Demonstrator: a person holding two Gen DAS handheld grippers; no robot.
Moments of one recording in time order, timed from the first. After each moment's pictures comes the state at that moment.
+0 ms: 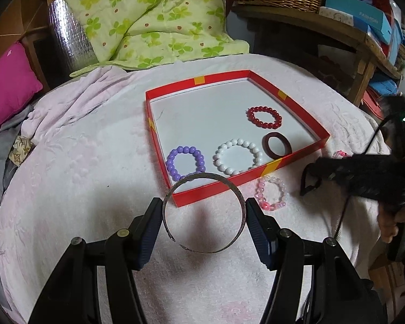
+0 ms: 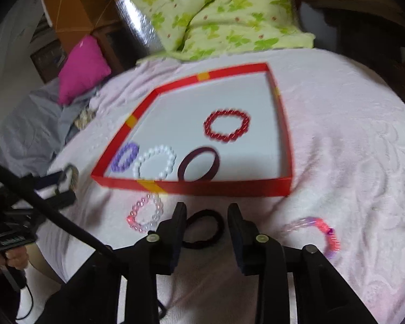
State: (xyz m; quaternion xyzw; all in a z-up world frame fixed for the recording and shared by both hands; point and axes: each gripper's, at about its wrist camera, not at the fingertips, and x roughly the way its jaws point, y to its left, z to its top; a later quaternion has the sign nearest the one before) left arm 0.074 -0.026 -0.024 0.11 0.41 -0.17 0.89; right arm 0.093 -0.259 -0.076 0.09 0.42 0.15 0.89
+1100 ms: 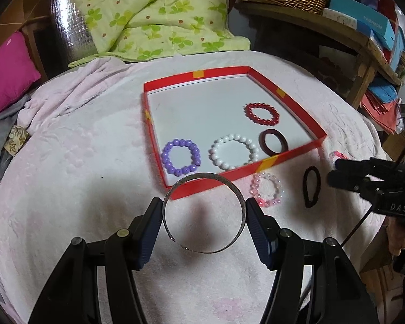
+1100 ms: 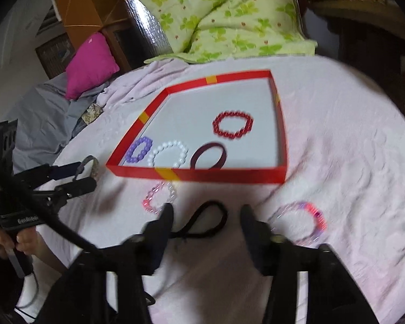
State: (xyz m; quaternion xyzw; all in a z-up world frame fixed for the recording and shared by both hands) left arm 0.074 -0.027 -0.027 0.09 0.43 -0.18 0.88; right arm 0.062 -0.261 -0.053 0.09 0.41 0.16 0.89
